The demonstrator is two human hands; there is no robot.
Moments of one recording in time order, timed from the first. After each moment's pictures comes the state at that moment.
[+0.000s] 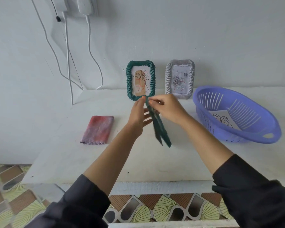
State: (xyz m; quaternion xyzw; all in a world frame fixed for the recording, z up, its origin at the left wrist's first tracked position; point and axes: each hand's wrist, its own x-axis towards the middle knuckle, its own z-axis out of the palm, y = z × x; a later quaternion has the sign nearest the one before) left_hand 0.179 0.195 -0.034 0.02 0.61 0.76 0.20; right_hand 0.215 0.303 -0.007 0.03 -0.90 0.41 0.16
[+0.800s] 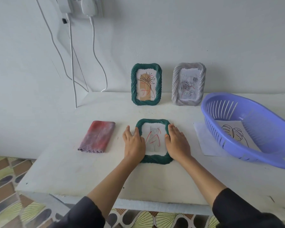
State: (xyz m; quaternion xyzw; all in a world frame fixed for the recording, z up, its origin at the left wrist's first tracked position) left_hand 0.176 0.189 -0.127 0.05 0.94 0.33 0.02; right_hand 0.199 0.341 -0.143 -0.12 -0.97 0.22 0.06
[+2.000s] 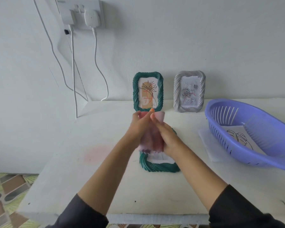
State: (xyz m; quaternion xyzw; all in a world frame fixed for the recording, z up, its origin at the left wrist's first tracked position) left_hand 0.141 0.177 -0.033 0.01 0.72 0.67 0.16; right_hand 0.182 0.271 -0.055 -0.08 -0.56 0.82 -0.02
